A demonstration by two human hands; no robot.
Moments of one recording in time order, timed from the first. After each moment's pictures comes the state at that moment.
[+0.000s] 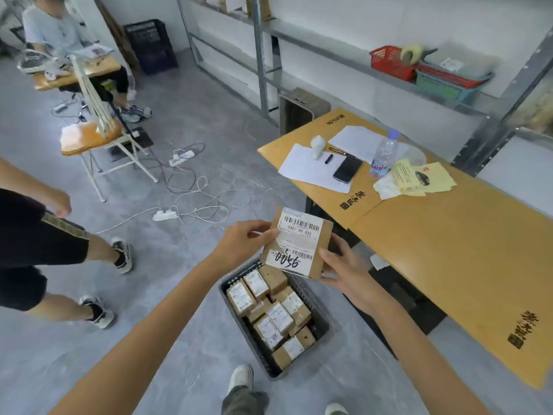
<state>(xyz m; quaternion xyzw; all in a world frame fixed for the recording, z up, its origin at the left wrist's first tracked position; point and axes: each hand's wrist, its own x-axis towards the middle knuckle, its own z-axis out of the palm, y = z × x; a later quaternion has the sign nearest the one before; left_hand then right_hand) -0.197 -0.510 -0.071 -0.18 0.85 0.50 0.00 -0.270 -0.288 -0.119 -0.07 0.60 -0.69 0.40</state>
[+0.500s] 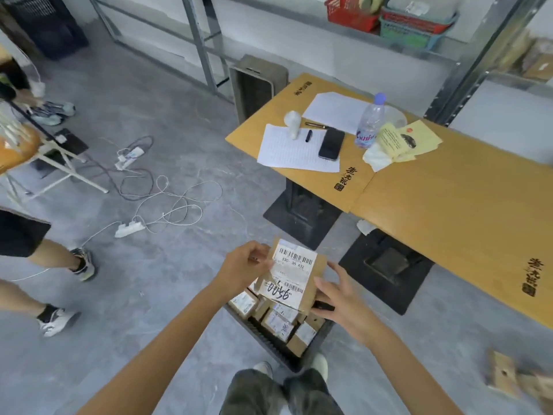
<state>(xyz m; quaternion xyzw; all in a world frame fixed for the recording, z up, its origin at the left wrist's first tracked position) -0.240 -0.589 -0.151 -0.15 0.85 0.48 0.14 -0.243 -0.359 -0.200 0.12 0.60 -0.69 0.37</state>
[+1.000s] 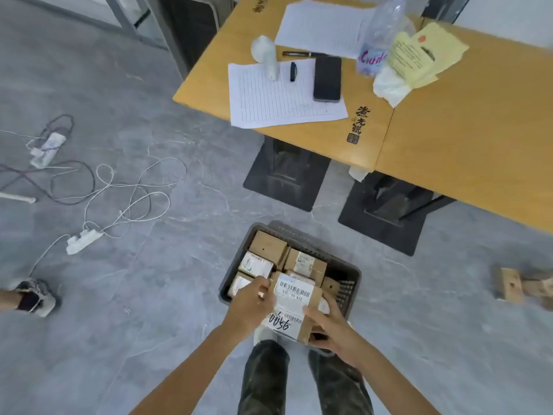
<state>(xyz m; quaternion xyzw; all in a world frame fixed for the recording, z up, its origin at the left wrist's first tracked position) -0.268 -0.665 -0.349 -0.14 0.82 0.45 0.33 -0.228 -0.469 -0.375 0.35 0.54 -0.65 0.41</state>
